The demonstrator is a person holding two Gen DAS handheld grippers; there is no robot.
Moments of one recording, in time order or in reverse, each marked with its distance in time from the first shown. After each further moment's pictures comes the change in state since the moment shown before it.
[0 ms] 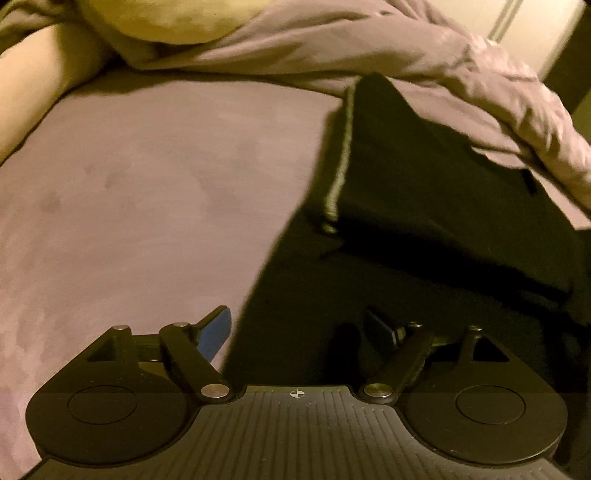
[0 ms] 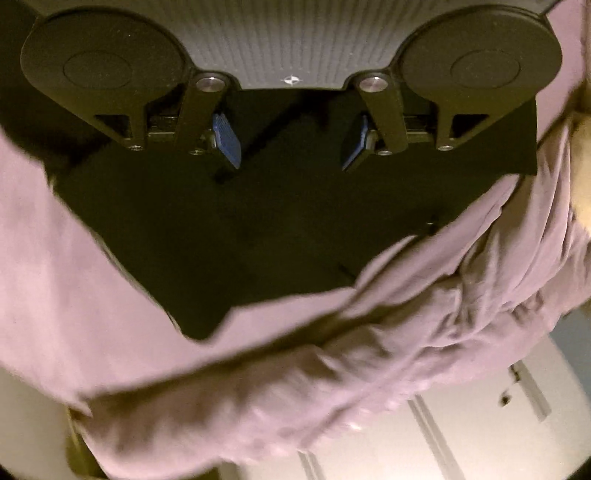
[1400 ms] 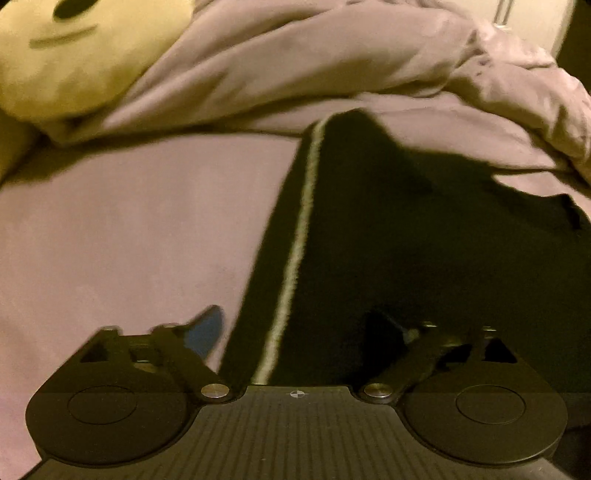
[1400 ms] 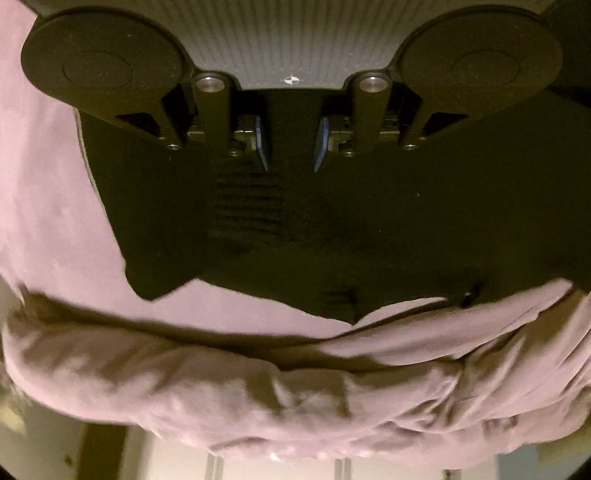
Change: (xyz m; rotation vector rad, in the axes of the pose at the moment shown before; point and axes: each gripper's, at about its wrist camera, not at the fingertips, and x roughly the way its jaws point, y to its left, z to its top) left arm 0.088 -0.069 0.074 0.039 -0.051 0.111; right arm 0.076 0.017 0.013 -0.522 -0.003 -0.088
